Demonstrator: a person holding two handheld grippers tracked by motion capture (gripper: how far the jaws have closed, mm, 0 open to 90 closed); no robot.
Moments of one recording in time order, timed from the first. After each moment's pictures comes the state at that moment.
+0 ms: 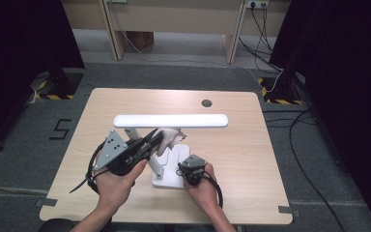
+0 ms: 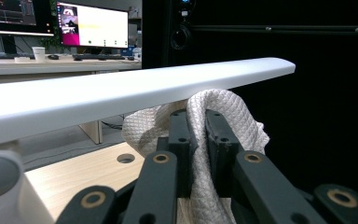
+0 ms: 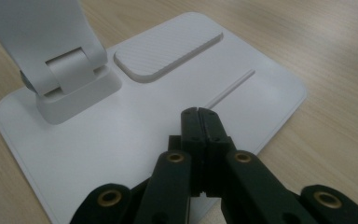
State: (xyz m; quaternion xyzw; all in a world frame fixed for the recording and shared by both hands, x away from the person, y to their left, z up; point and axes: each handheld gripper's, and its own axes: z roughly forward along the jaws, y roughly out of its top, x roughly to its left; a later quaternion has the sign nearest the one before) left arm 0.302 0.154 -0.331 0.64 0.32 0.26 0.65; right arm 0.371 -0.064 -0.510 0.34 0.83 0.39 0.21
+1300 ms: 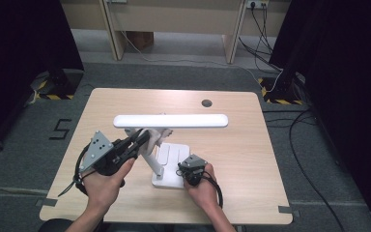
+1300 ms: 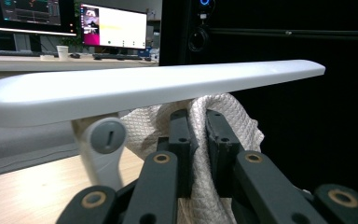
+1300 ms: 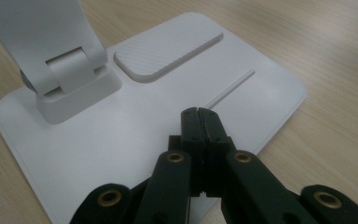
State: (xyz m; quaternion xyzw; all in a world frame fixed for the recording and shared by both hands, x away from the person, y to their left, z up) left arm 0.300 0.181 -0.335 0.62 0.35 0.27 0.65; right arm 0.371 -0.064 -0.510 0.34 0.83 0.39 0.21
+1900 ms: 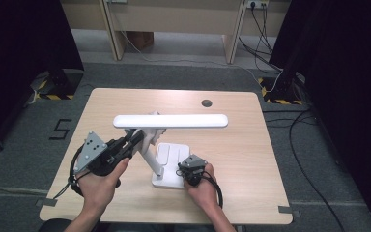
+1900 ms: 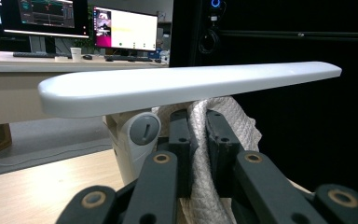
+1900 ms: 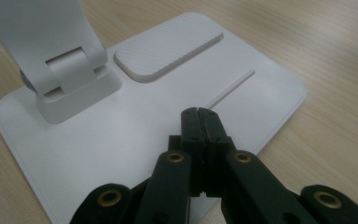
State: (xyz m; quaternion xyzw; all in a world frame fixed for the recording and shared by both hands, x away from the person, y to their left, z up) left arm 0.298 0.190 -0.336 0.61 0.36 0.29 0.64; right arm 0.371 -0.064 -0.510 0.34 0.83 0.39 0.21
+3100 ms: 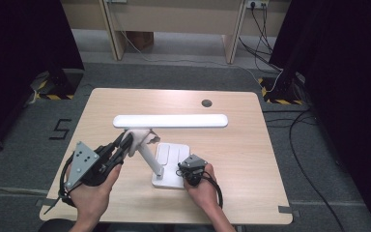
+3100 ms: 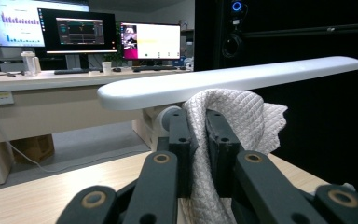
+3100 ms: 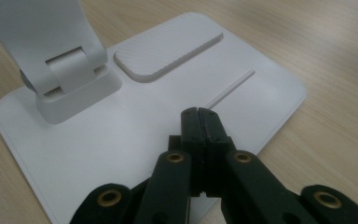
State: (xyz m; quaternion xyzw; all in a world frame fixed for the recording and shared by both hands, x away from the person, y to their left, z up) left arm 0.275 0.201 -0.337 0.60 0.37 0.35 0.62; right arm 0.370 -0.064 -0.510 0.34 0.83 0.39 0.21
